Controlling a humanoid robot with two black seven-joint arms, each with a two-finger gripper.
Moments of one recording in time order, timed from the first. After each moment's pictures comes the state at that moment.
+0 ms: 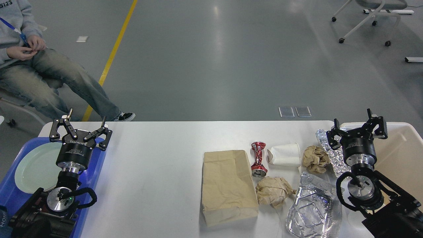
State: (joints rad) left arm -0.37 0.15 -1.42 -0.61 0.02 -0.70 -0.17; right arm 0.36 -0.33 0.97 0.84 0.09 0.13 0.58
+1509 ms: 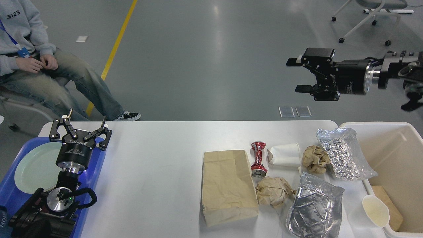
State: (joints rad) left arm -0.37 0.15 -1.42 -0.61 0.02 -0.70 -0.17; right arm 1.75 -0.54 -0.97 0.94 -0.11 0.71 0.58
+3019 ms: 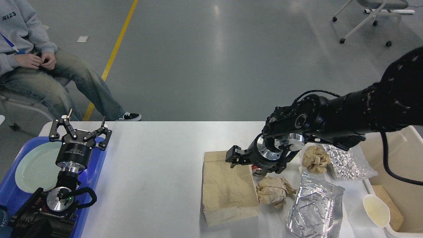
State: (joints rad) left arm -0.37 0.16 -1.42 -0.61 0.02 -0.70 -0.17; right arm 1.71 0.03 -0.97 1.26 0.20 0.21 -0.26
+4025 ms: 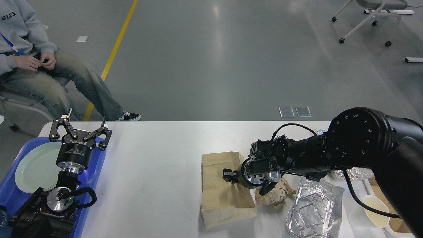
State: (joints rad) left arm -0.37 0.15 -1.42 -0.61 0.02 -0.70 -0.17; right arm 1.44 0.17 -0.97 1.05 0.11 0.04 -0.26
